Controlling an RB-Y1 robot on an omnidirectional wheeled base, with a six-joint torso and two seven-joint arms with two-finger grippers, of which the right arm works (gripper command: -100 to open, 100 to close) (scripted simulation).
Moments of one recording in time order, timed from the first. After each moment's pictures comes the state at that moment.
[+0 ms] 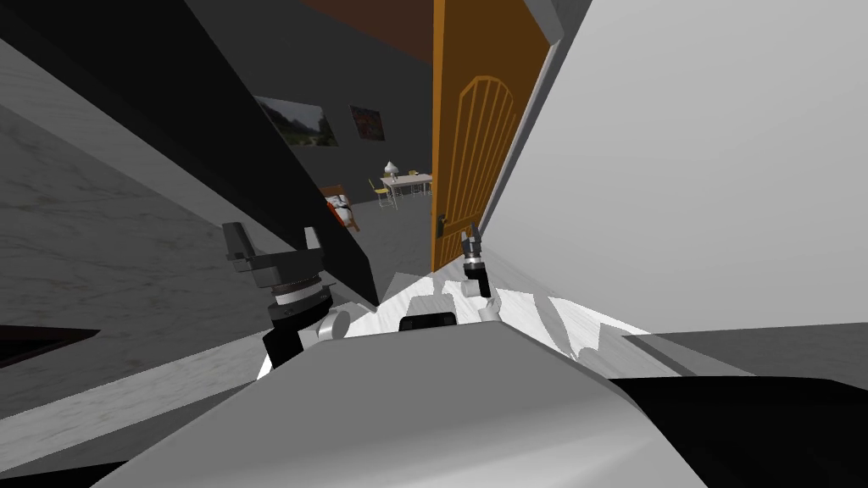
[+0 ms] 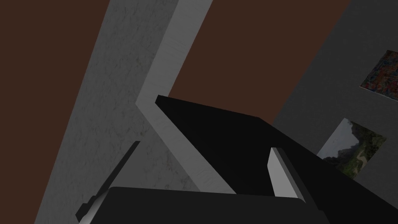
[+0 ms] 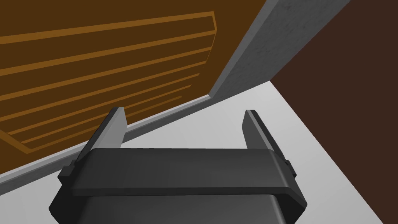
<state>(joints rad) 0.13 -0.05 0.07 -1.73 -0.07 -0.56 -0.02</state>
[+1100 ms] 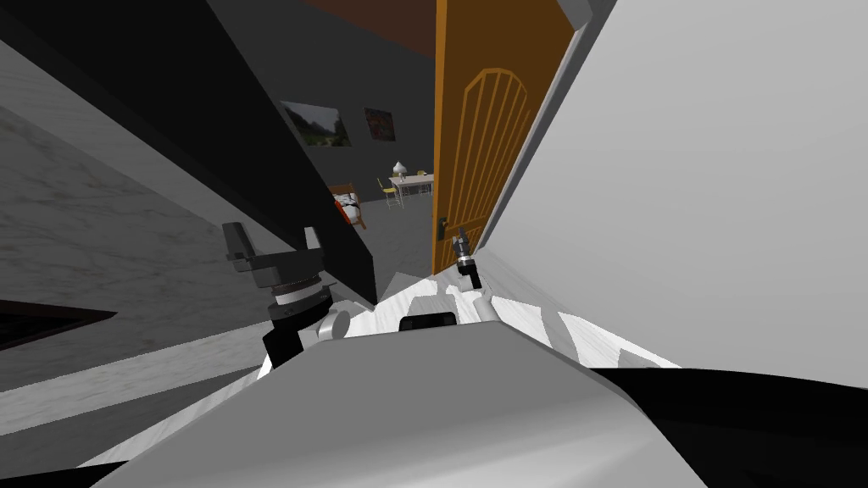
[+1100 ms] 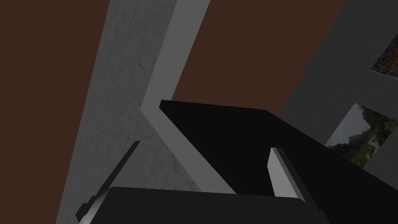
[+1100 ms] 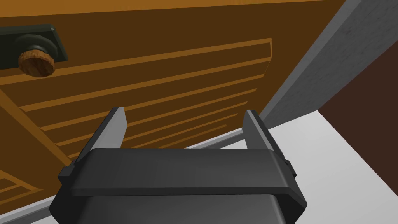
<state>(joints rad) -0.03 -0.08 0.09 -1.45 -0.04 -0.54 -0.08</state>
